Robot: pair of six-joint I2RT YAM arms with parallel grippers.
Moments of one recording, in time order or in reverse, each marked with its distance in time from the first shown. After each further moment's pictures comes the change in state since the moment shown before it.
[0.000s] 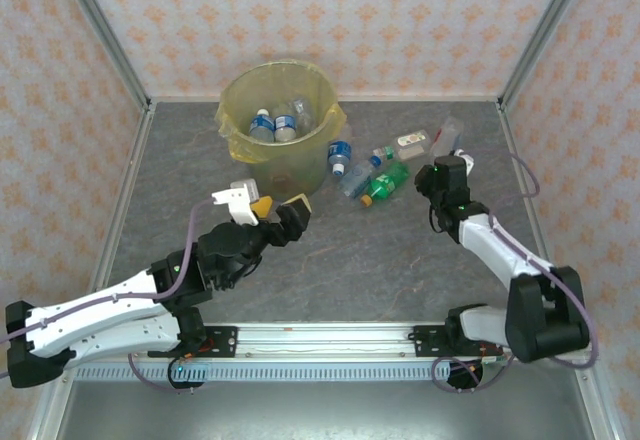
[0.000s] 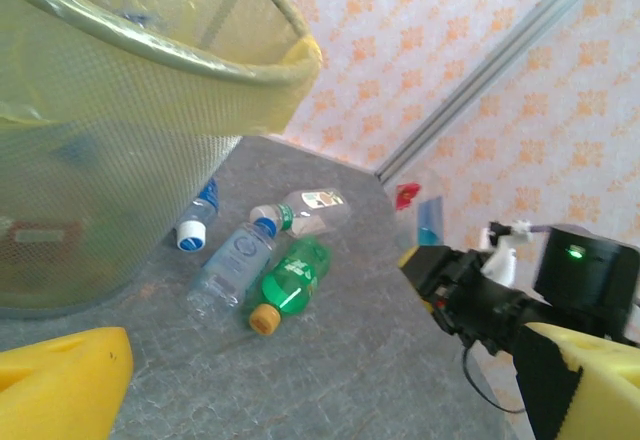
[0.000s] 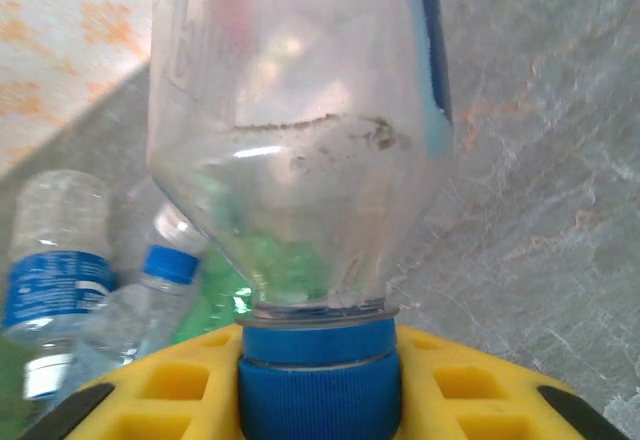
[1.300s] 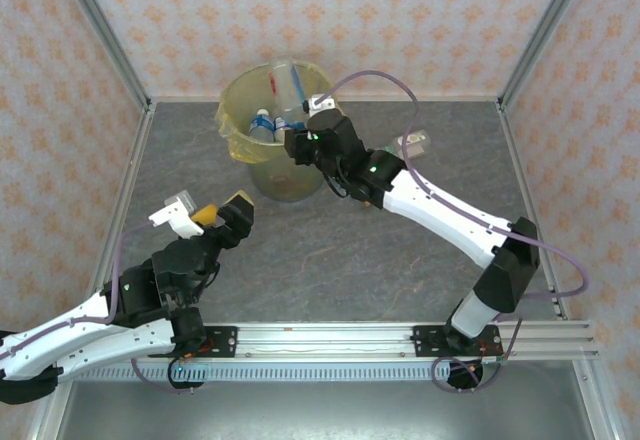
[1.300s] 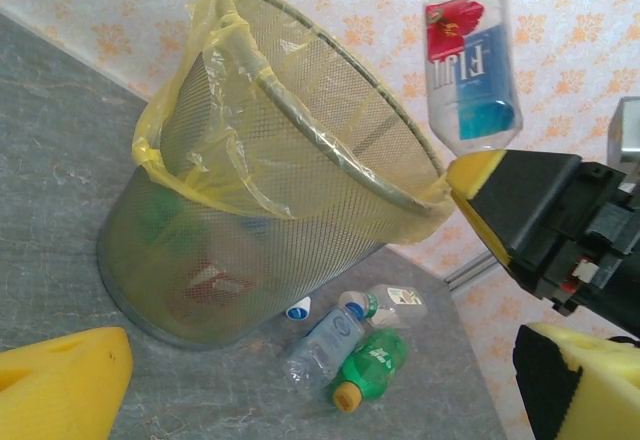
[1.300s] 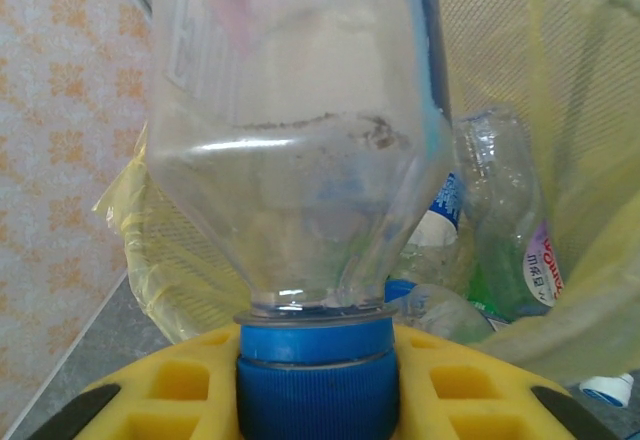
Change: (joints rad) left arm 0.000 -0.280 -0.029 -0.287 -0.275 -0.138; right arm 0.684 0.409 0.901 -0.307 0.085 -0.219
